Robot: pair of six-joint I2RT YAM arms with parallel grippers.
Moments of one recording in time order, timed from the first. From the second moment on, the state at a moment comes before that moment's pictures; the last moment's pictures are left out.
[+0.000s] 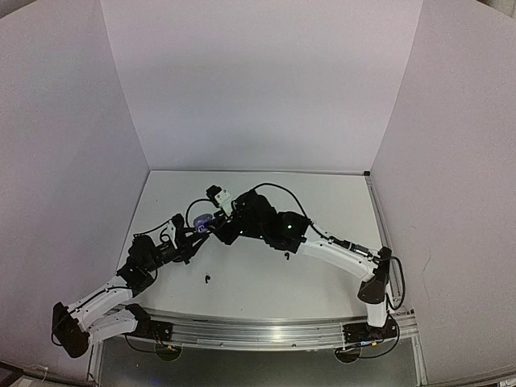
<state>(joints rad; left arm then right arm) -0.63 0.88 0.51 0.37 0.33 -0.11 1.13 2.01 2.10 -0.53 0.04 0.18</state>
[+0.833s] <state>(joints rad) -0.63 0.94 0.56 0.21 0.63 0.16 1.05 2.06 2.14 -0.63 -0.32 0.51</state>
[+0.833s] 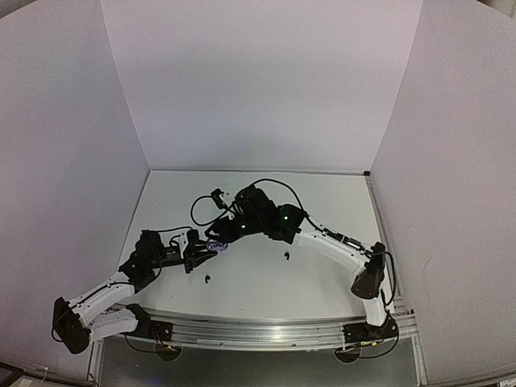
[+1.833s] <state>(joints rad) -0.62 0.97 0.59 0.40 0.77 -0.47 0.98 1.87 1.96 -0.65 -0.52 0.37</state>
